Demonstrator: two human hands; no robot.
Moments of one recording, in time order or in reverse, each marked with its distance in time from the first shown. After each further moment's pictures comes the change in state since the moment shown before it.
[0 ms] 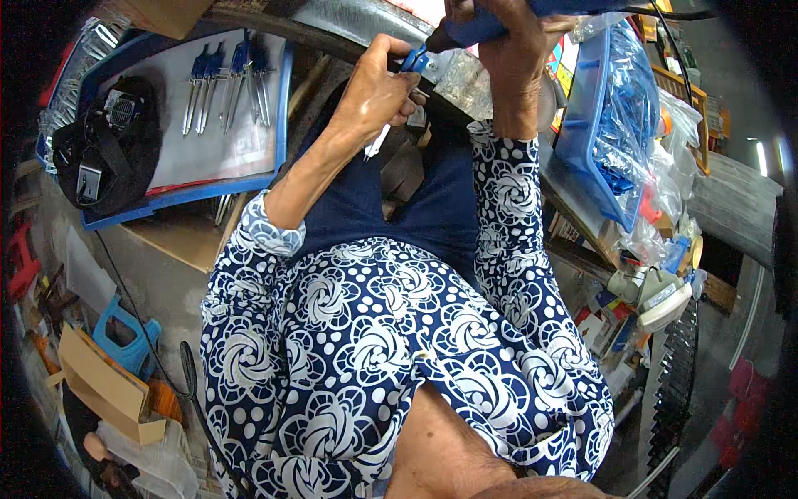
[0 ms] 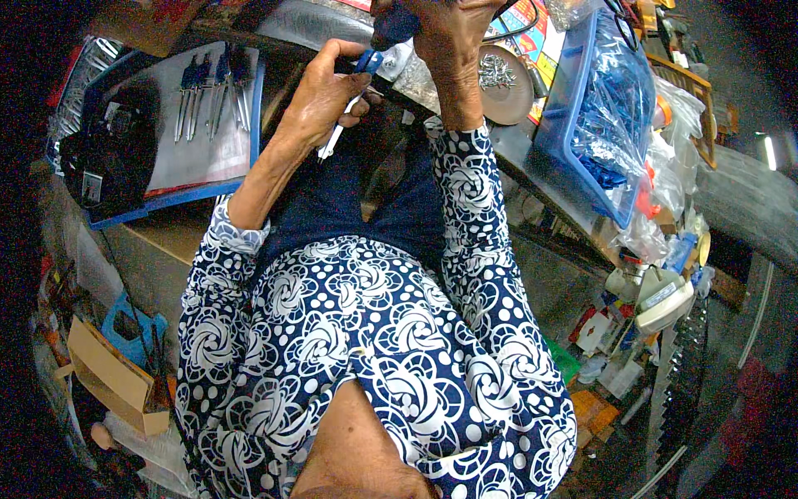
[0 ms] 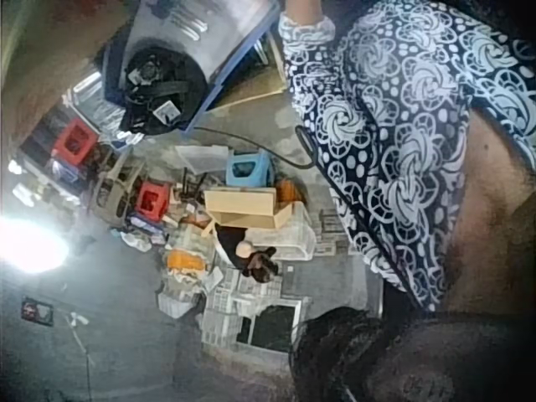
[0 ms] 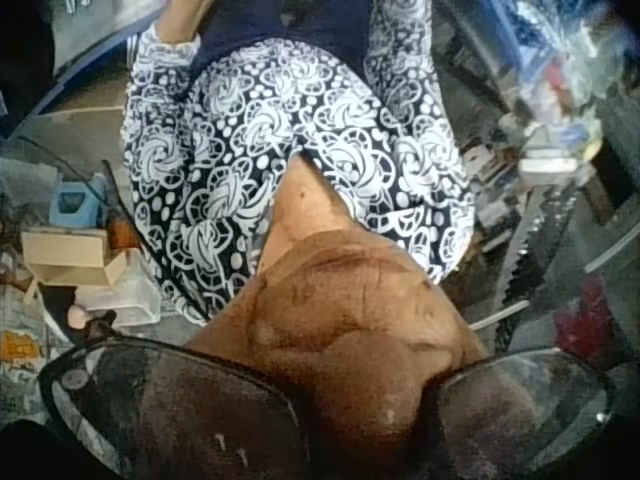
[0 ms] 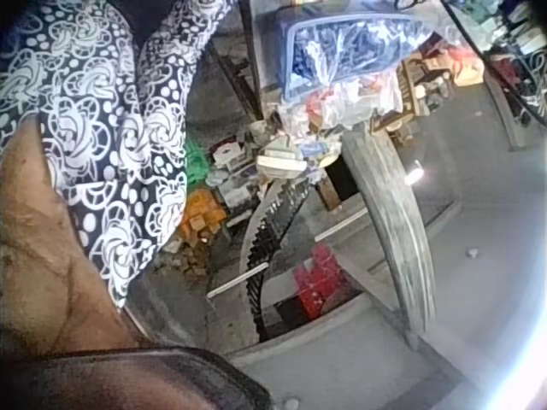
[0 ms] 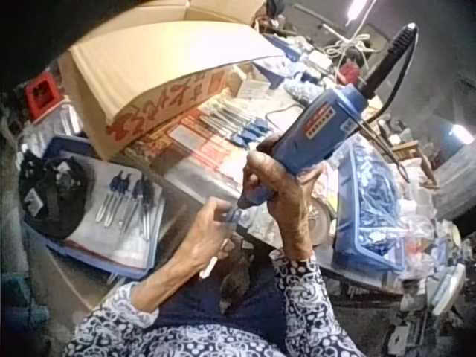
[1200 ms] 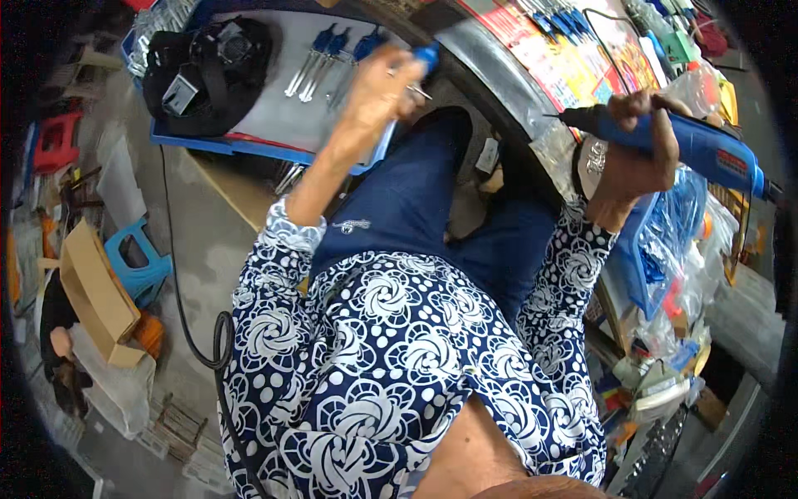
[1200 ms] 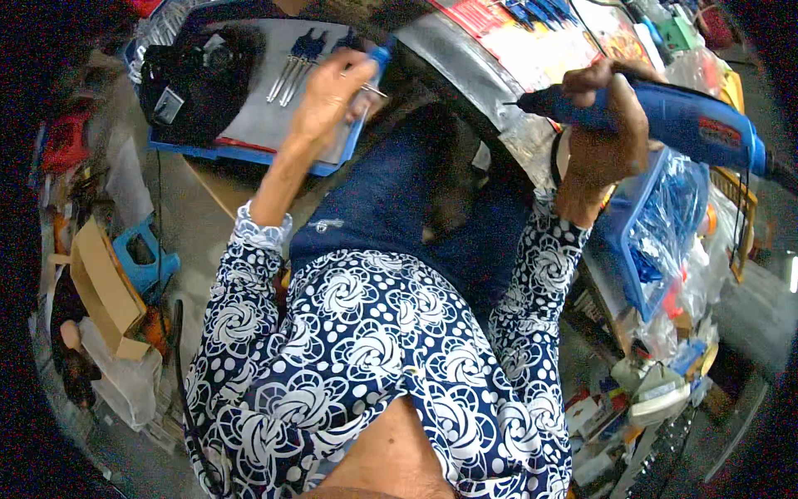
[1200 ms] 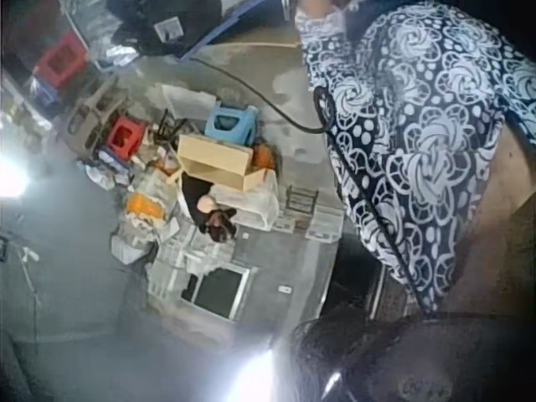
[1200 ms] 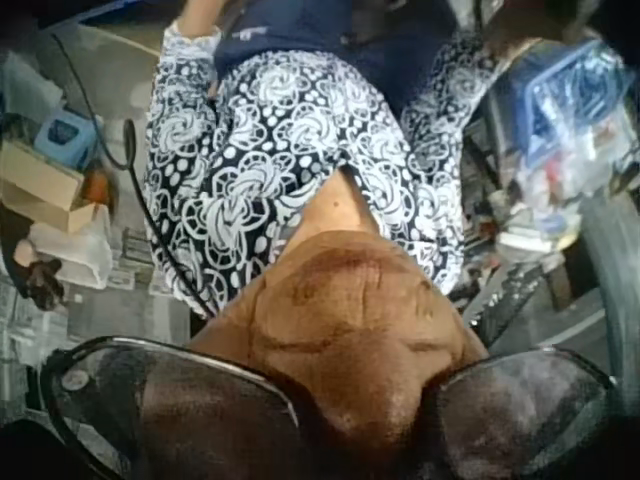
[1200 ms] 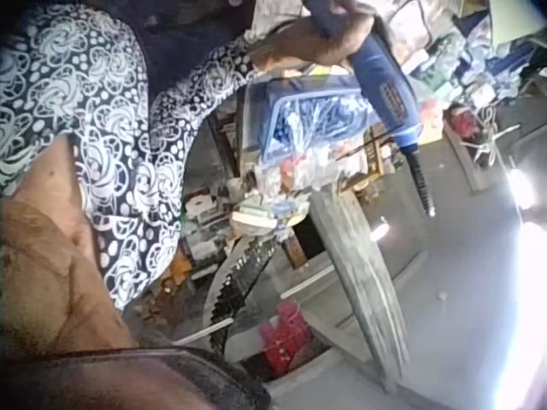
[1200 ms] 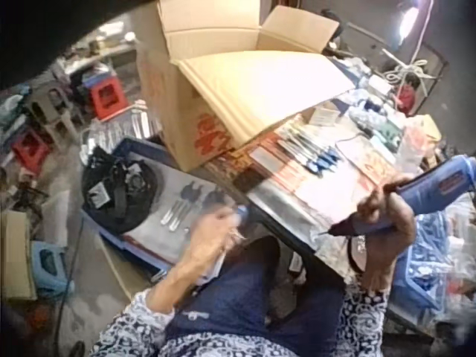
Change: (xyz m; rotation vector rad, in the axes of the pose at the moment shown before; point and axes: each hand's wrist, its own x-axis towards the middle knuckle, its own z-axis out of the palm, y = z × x) left_hand -0.080 0.023 -0.133 -0.032 0.373 0.130; right_hand -0.026 -0.025 0.014 0.378 -0.161 0.124
